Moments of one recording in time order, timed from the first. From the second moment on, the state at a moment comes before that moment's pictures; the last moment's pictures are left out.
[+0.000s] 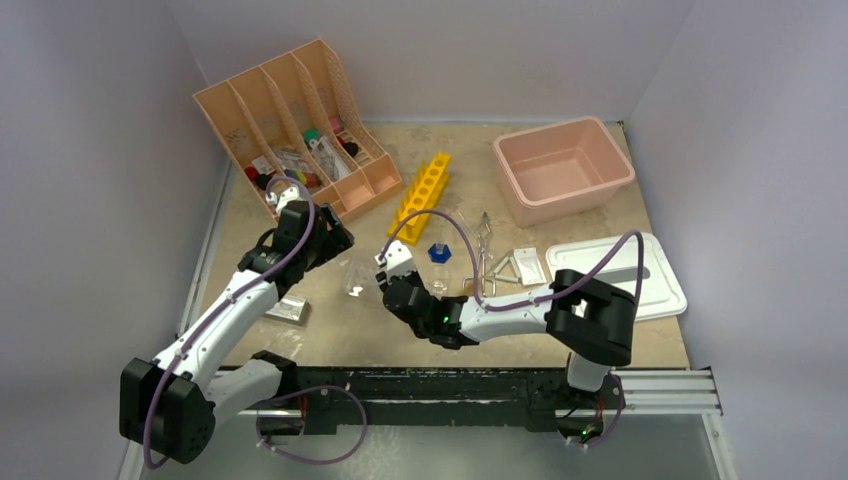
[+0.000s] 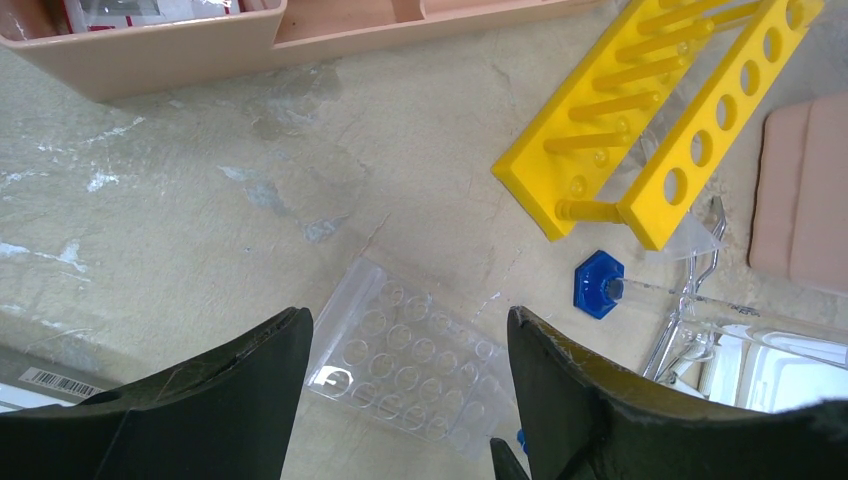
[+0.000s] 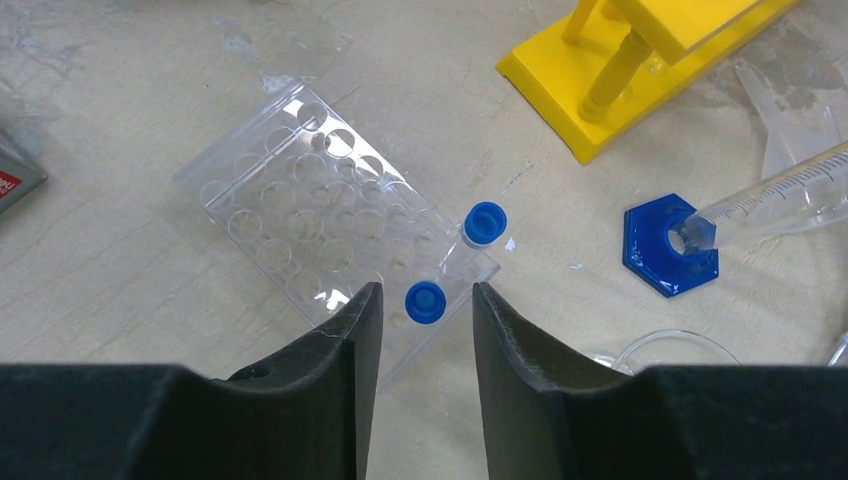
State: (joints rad) left arm -0.35 1.05 0.75 -0.43 -0.18 -0.81; right arm 1.27 1.73 0.89 0.31 0.74 0.30
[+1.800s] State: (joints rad) left arm -0.35 1.06 0.92 -0.38 -0.14 -0.58; right arm 0.70 1.42 1.31 -0.57 0.35 0.55
